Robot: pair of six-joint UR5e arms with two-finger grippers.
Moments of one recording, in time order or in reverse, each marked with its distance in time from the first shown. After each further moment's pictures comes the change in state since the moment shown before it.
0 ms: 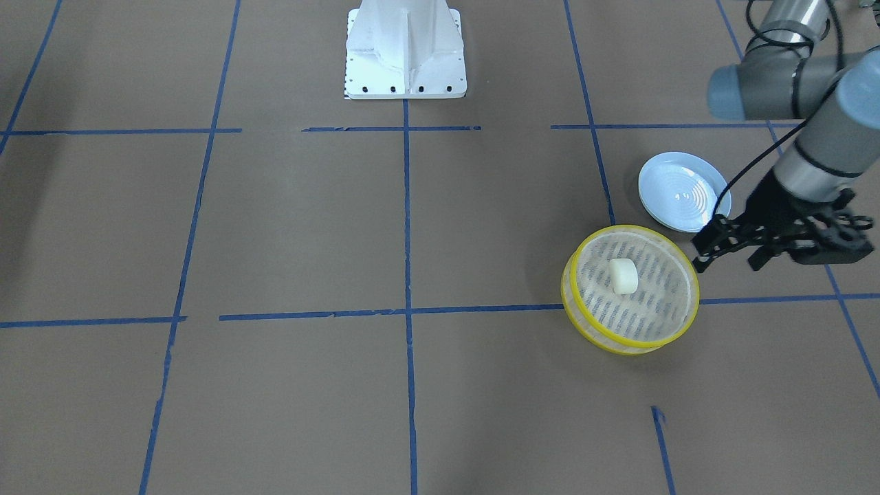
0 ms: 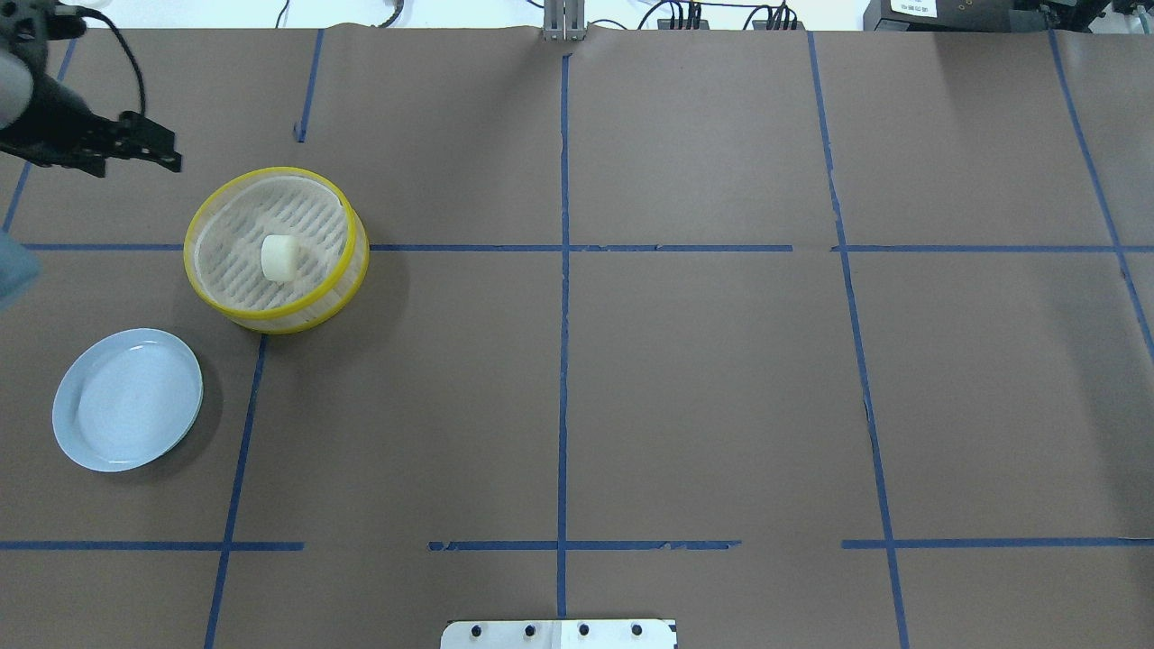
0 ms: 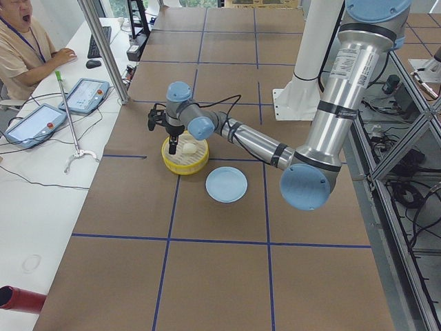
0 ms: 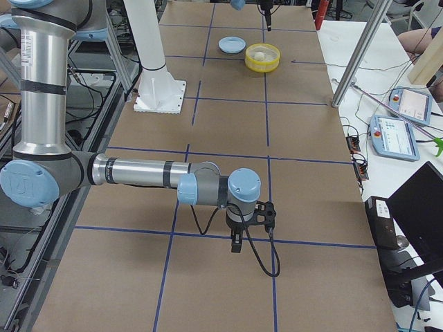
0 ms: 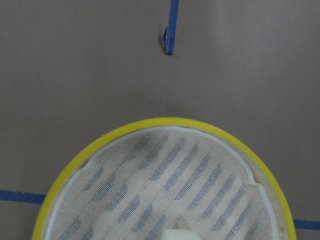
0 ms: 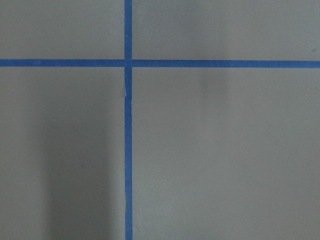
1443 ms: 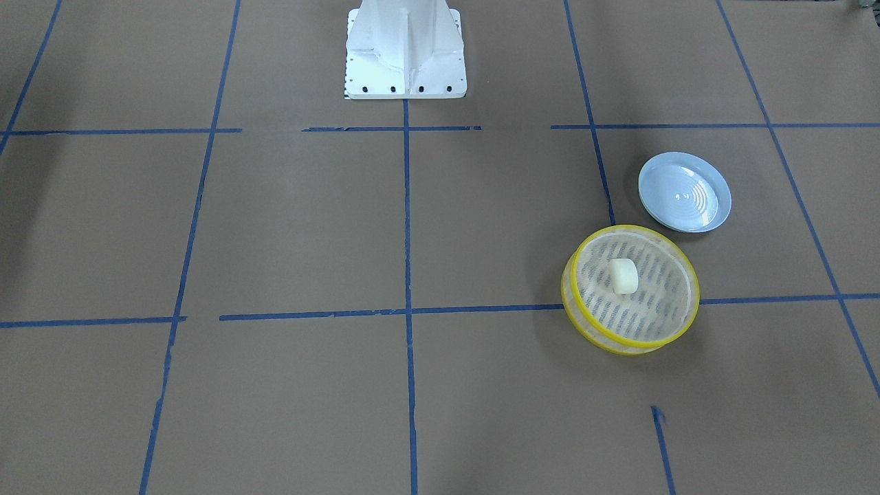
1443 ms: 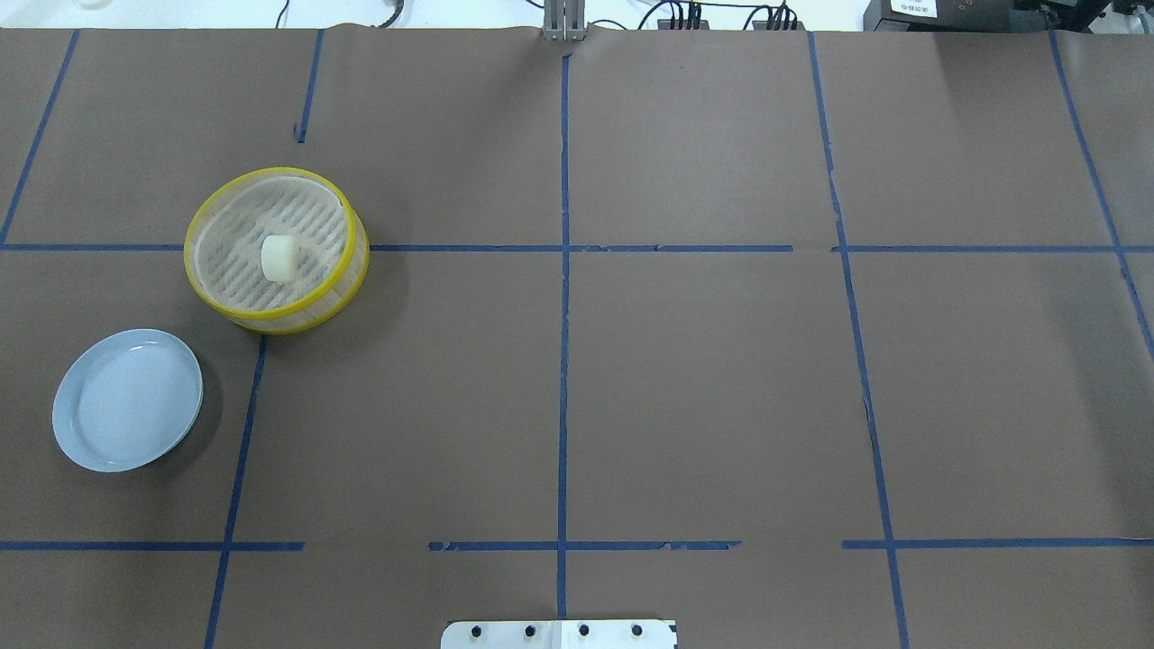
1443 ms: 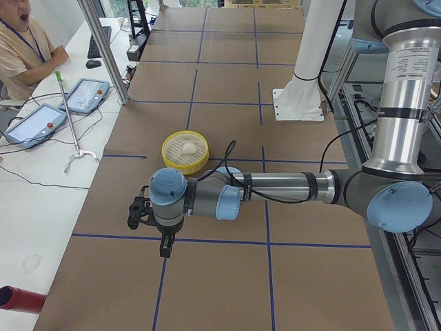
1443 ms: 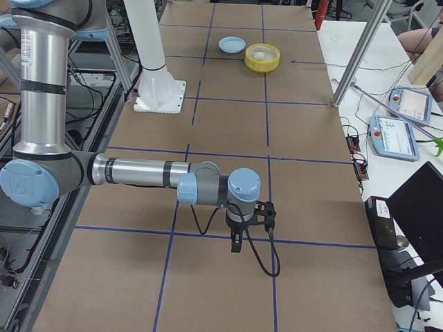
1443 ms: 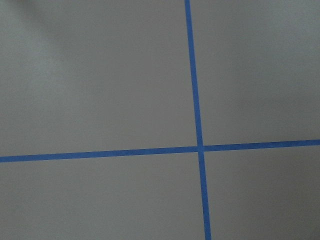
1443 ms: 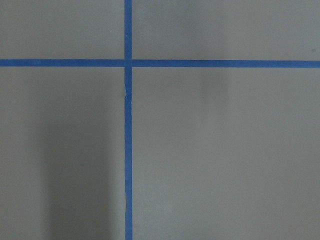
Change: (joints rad) left arm -0.492 0.167 0.212 0.175 -0.157 0.739; right arm 0.000 0.000 0.000 0.000 0.000 0.000
